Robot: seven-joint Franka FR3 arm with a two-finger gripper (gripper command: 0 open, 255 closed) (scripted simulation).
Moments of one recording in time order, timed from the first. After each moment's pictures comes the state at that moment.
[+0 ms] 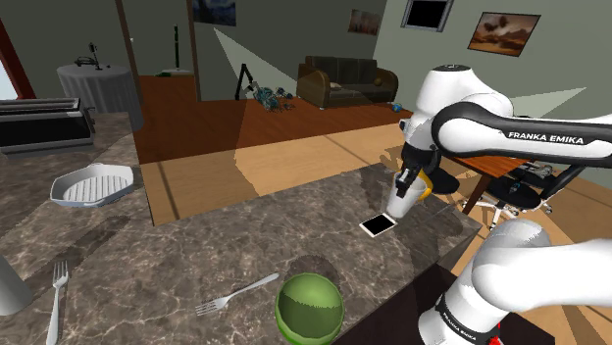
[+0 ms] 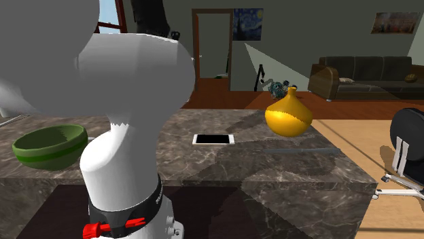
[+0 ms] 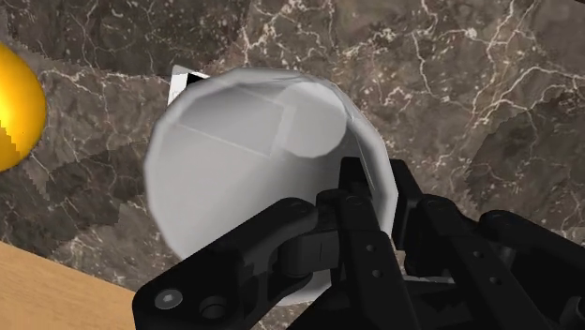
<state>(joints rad) -0.10 -0.96 -0.03 -2.75 -0.17 1.81 -0.10</state>
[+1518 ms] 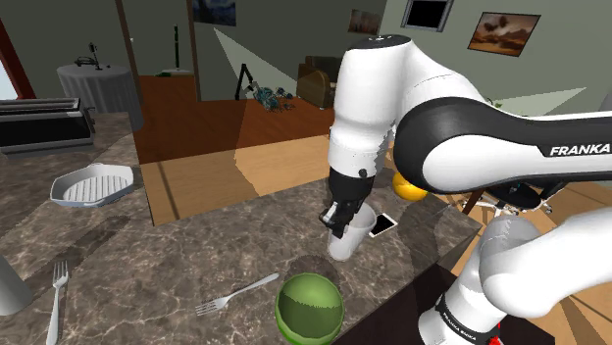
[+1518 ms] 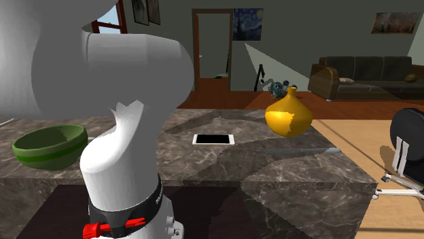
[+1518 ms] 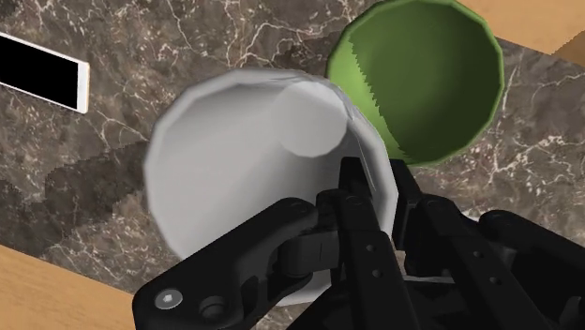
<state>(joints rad) 0.10 -0.63 0.52 -2.38 0.18 1.75 0.47</state>
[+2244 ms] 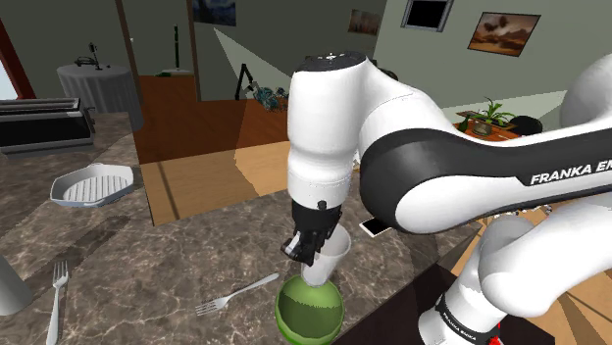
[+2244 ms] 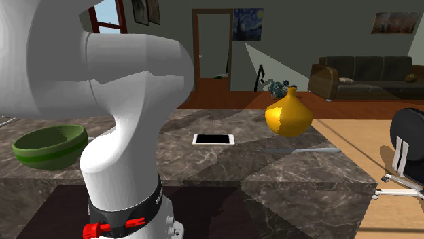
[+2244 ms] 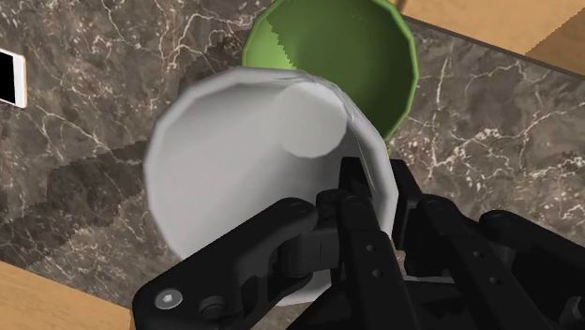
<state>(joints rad) 0.08 -0.44 0.69 -2.26 0.17 1.82 0.64</state>
